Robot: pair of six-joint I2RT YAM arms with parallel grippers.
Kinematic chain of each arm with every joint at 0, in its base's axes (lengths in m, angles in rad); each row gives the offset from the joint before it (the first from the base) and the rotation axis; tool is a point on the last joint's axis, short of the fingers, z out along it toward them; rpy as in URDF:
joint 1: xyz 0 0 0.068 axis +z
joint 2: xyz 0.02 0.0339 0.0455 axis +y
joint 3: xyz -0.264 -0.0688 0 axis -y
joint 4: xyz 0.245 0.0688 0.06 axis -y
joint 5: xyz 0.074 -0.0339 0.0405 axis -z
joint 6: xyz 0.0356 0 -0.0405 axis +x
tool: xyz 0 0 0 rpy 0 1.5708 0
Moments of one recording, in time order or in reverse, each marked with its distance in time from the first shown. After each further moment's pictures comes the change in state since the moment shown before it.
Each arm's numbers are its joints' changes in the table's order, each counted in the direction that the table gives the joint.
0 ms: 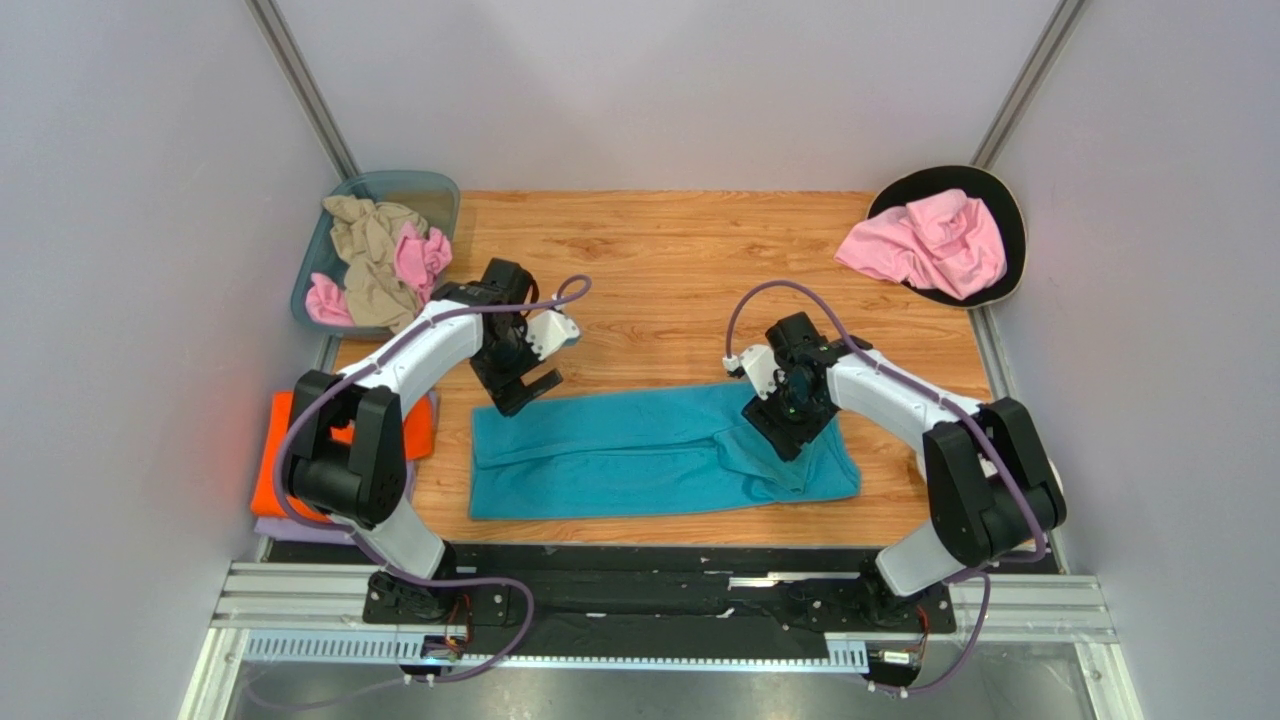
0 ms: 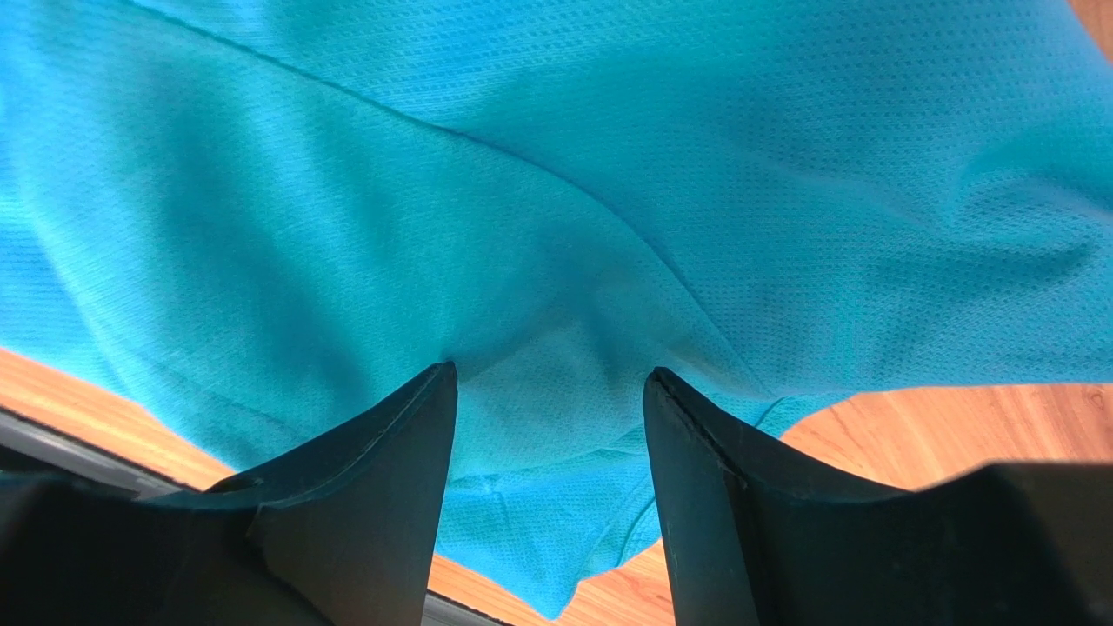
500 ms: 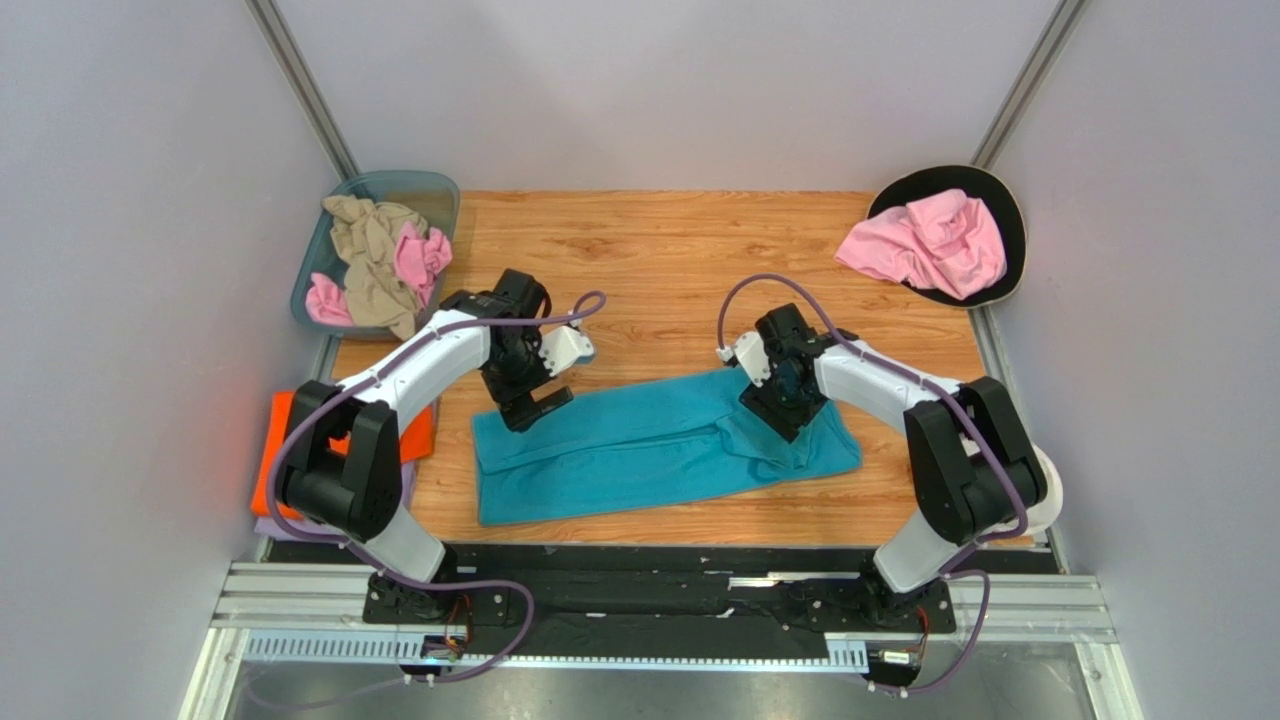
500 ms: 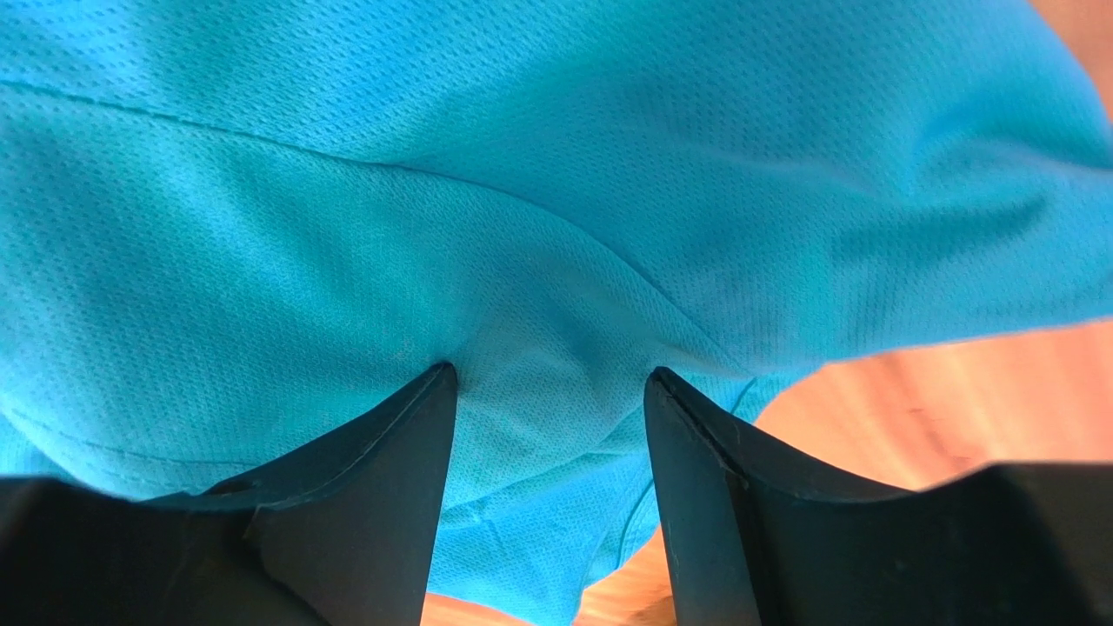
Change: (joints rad) left arm -0.061 -0.047 -0.017 -0.050 0.064 0.026; right arm 0.001 0.088 0.036 0.098 0.144 -0.041
